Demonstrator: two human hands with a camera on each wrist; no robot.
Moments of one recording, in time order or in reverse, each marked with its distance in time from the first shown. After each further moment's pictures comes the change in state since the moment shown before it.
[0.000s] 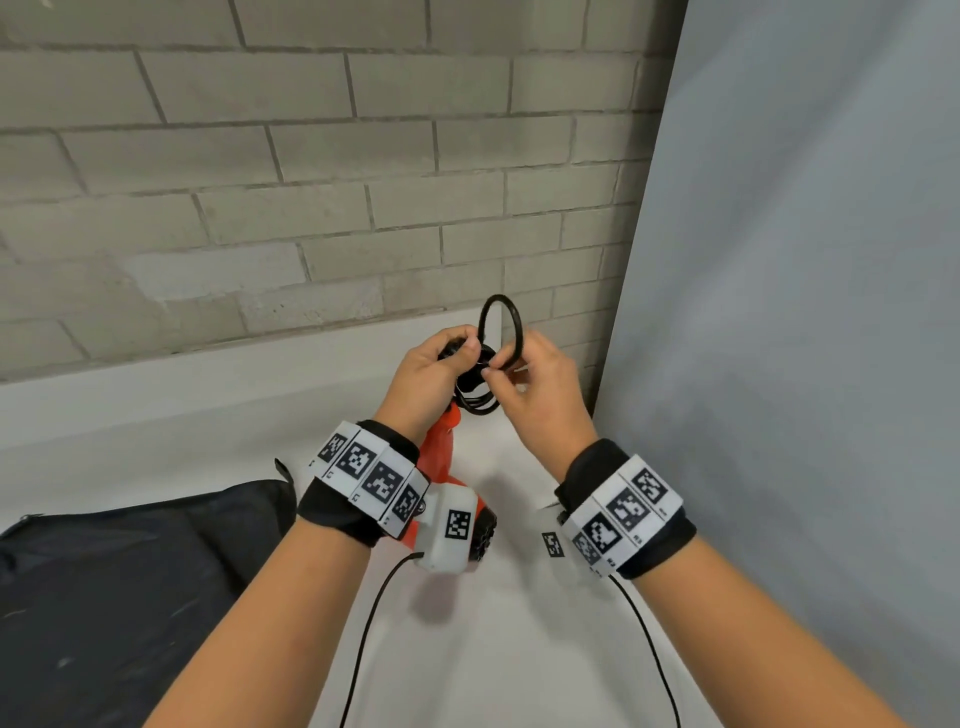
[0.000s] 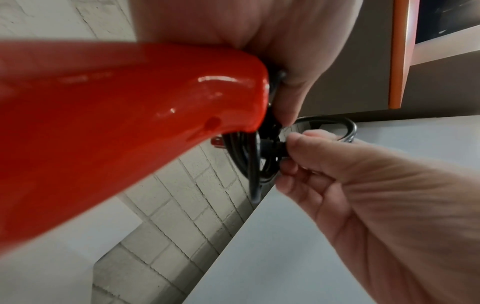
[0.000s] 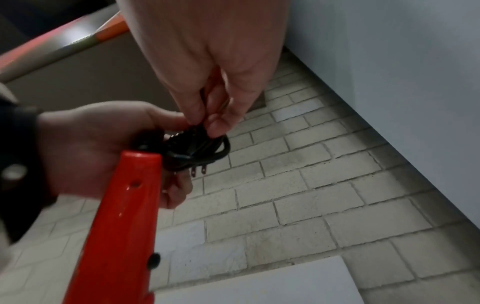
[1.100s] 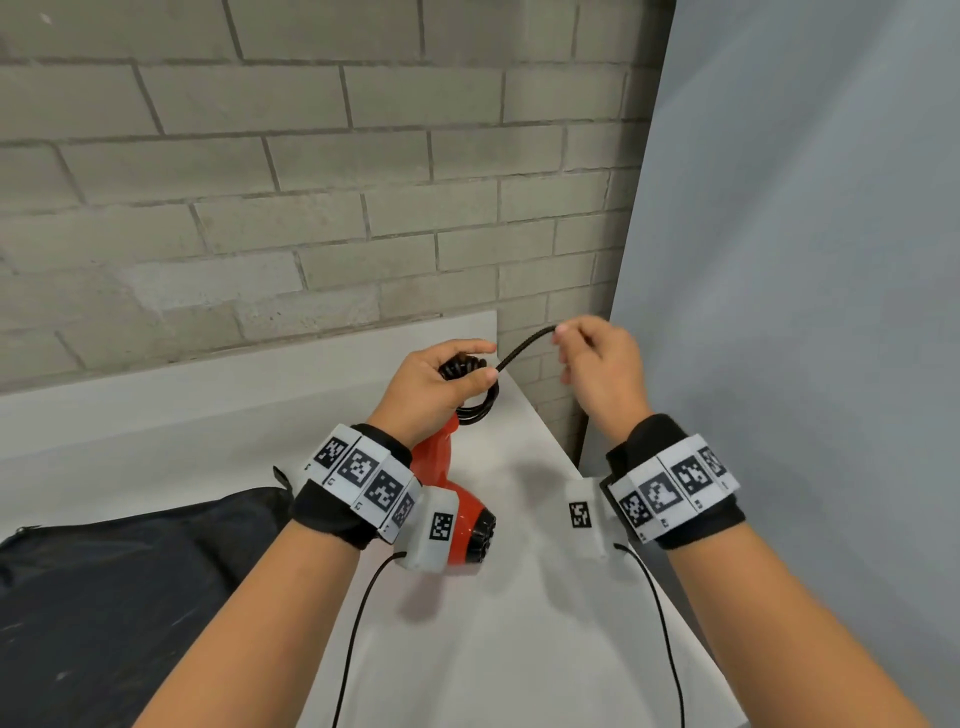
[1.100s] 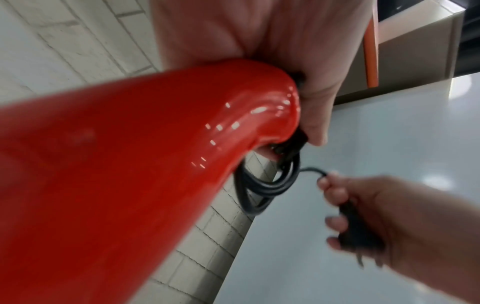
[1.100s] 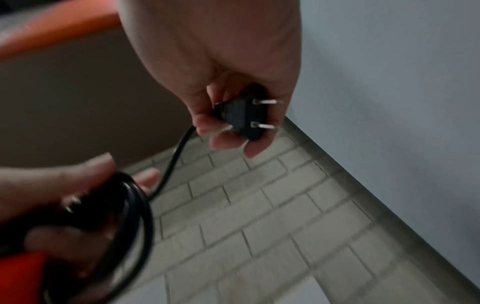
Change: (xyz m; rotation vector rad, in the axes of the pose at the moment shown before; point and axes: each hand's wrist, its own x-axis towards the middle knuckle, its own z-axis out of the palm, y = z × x) left_hand -0.003 -0.001 -0.008 0.208 -0.115 0.101; right_hand 0.018 0.015 -0.044 -0.026 0.142 0.177
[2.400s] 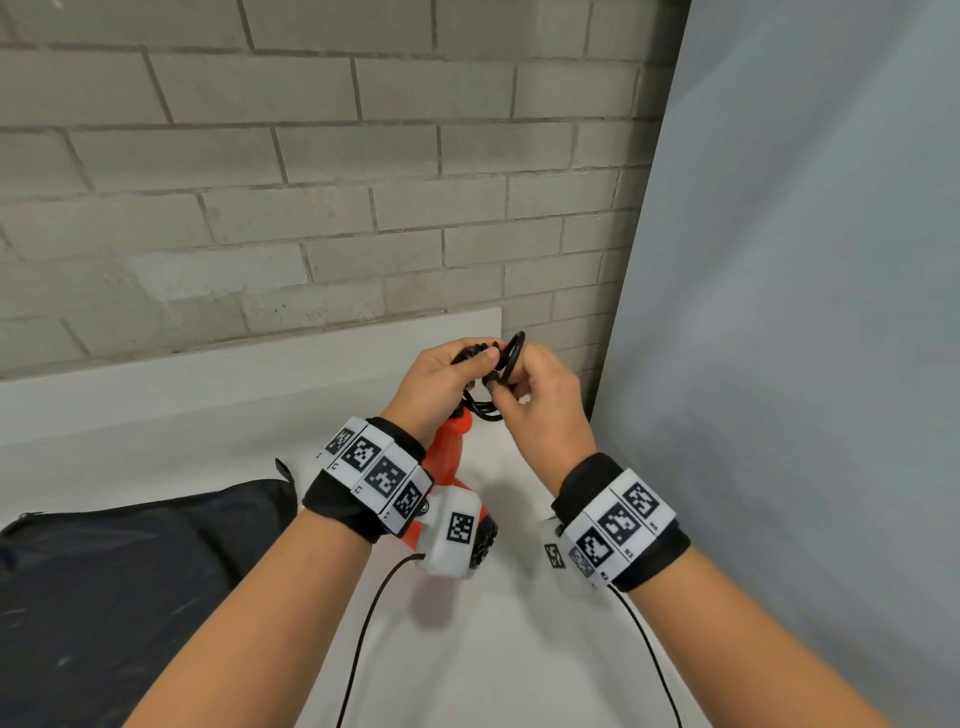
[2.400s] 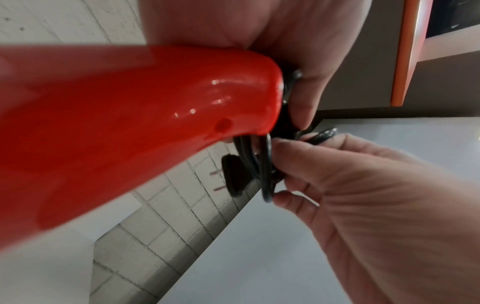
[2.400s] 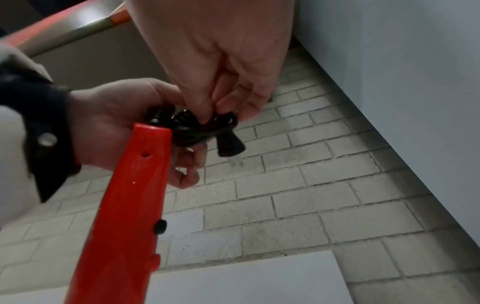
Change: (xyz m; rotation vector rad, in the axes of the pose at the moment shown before) left_hand 0.000 0.007 0.010 -0.207 0.019 -0.098; right_hand -0.037 -0.007 0.044 -0.092 -0.076 -0.187
